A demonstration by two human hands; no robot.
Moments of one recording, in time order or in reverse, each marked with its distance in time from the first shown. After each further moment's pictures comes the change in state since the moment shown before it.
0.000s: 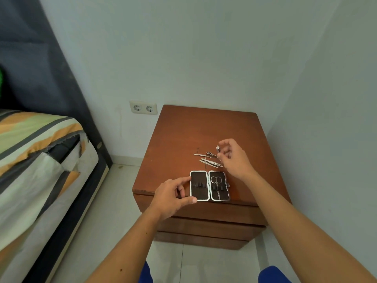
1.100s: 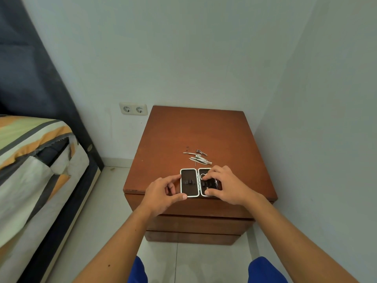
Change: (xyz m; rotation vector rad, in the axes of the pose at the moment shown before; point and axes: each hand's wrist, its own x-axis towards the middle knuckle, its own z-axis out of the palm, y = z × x) left_hand -0.003 0.006 0.000 0.026 -0.001 -0.002; right_hand -0.071 0.036 -0.008 -0.366 -0.371 -0.242
